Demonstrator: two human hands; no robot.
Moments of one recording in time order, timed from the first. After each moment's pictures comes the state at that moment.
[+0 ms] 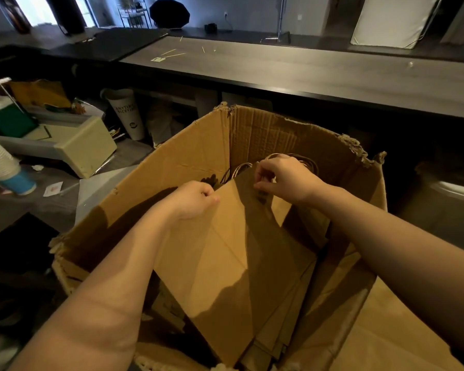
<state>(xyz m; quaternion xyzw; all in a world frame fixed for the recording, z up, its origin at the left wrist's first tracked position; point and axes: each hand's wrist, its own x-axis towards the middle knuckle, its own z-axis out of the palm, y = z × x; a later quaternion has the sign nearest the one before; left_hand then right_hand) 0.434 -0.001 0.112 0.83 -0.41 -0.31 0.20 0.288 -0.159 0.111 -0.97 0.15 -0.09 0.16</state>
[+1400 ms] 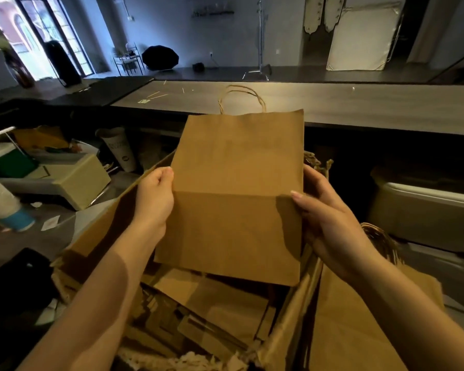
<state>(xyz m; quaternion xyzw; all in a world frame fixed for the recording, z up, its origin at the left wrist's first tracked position) 0.380 0.011 0.159 0.75 -0.24 -0.15 0.59 0.153 -0.079 0.154 -0.57 0.25 -0.34 0.70</state>
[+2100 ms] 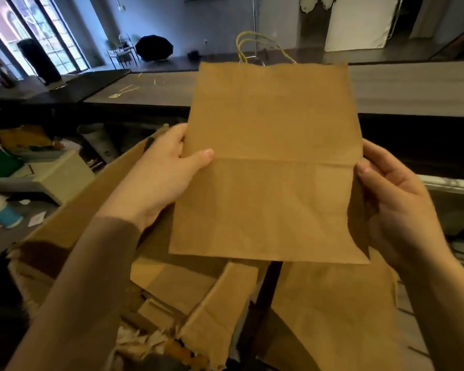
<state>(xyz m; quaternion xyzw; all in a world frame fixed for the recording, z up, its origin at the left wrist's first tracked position) 0.252 -0.011 0.233 0.73 -0.44 -0.25 0.46 0.031 -0.132 0.162 -0.55 0.28 -0.47 0.63</state>
